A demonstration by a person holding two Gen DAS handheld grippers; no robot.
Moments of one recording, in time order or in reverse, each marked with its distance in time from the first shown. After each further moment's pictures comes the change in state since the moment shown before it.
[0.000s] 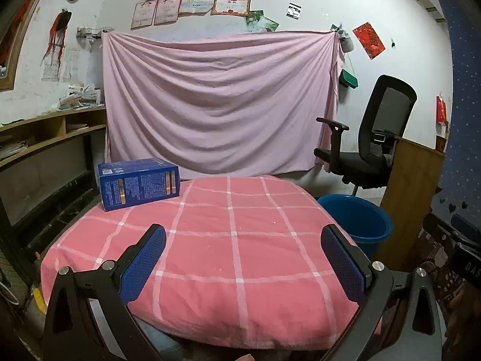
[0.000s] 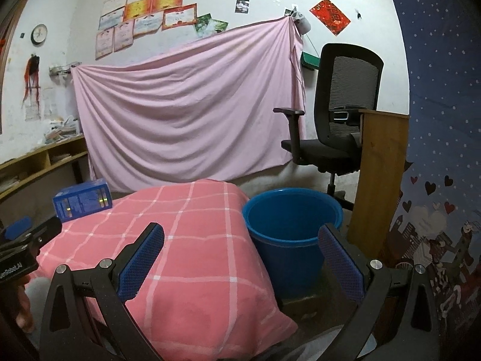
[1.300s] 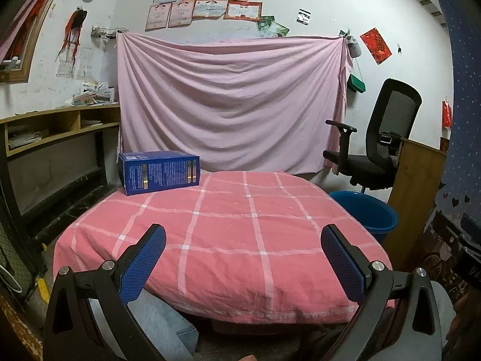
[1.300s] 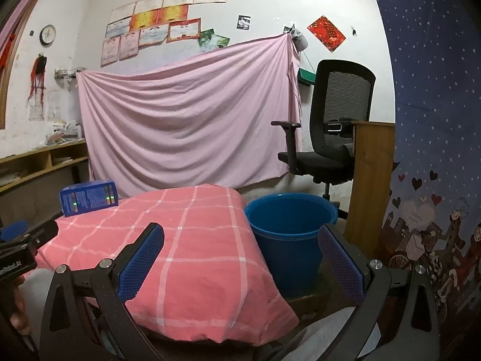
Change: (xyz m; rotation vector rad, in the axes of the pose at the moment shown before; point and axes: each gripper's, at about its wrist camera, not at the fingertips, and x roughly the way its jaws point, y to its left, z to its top) left arm -0.031 0.019 -0.037 -0.023 -0.027 0.041; right arm -0.036 0.020 -0.035 -0.019 -0.084 -0.028
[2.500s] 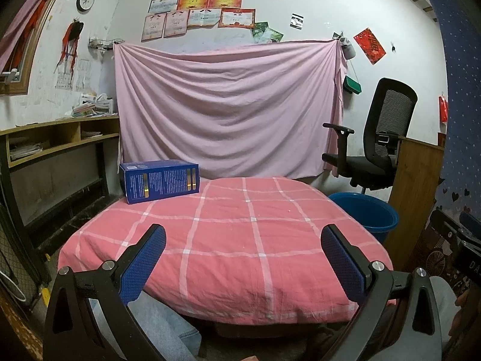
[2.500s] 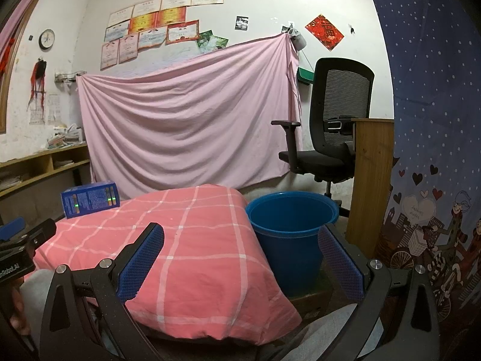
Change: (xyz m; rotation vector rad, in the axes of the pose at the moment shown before) left arm -0.006 -0.005 -0.006 0.039 -0.032 0.006; right arm -0.003 -0.004 -0.006 0.016 -0.008 0.010
